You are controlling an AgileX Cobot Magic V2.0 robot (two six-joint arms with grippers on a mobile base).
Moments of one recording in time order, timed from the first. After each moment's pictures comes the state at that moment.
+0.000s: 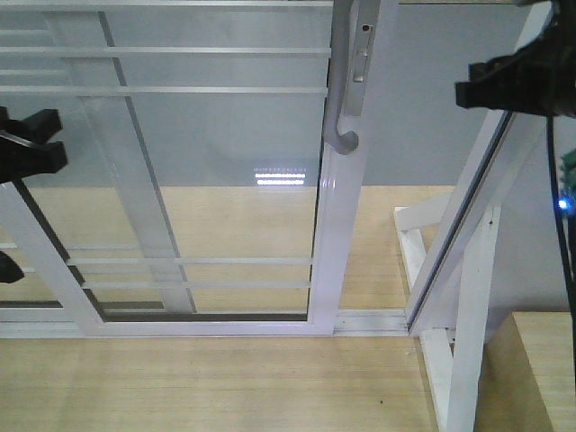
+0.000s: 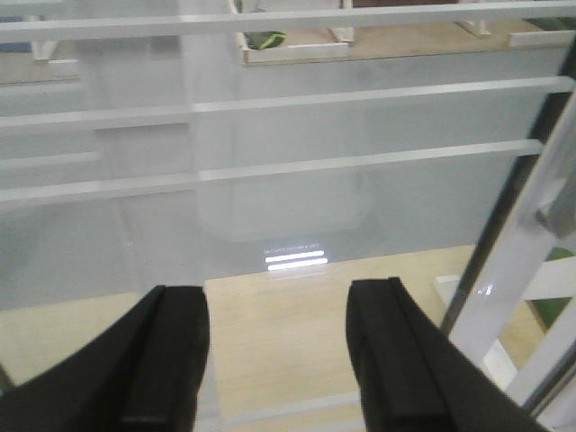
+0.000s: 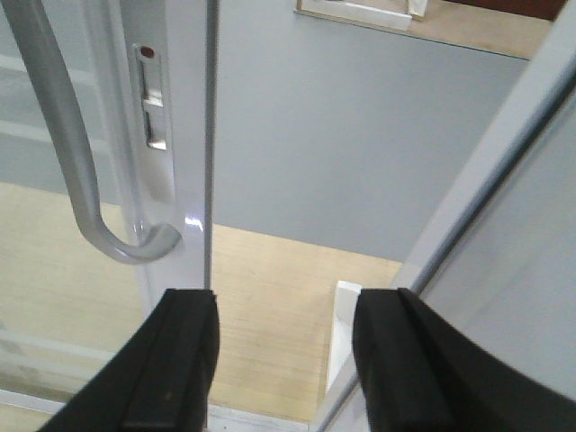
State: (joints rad) left arm -0.22 1.07 -0.67 0.00 0.03 -0.03; right arm 0.17 1.22 -0.96 -0.24 0.33 0.15
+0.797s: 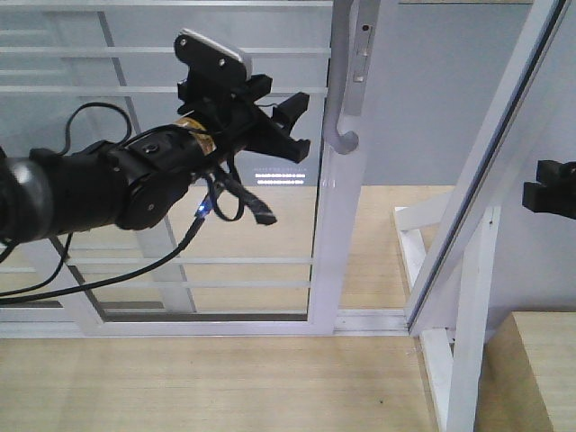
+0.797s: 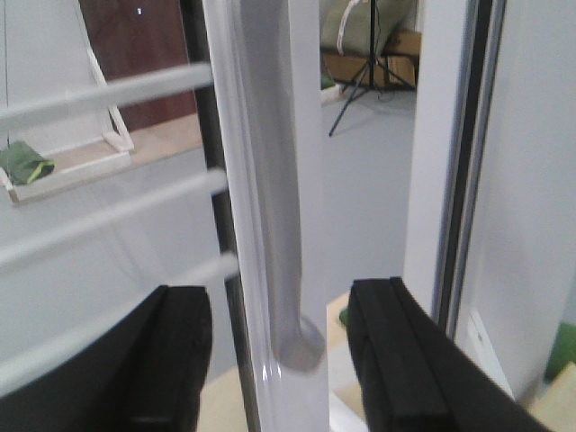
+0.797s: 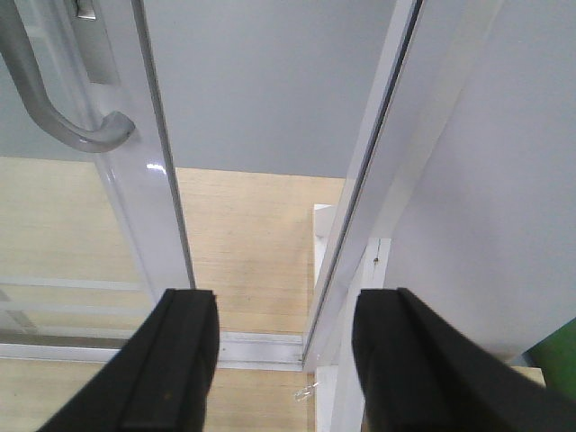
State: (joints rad) left arm -0.60 1.78 -1.09 0.10 -0.48 -0.04; right arm 0.14 0.92 -0.69 -0.34 0.46 0.33
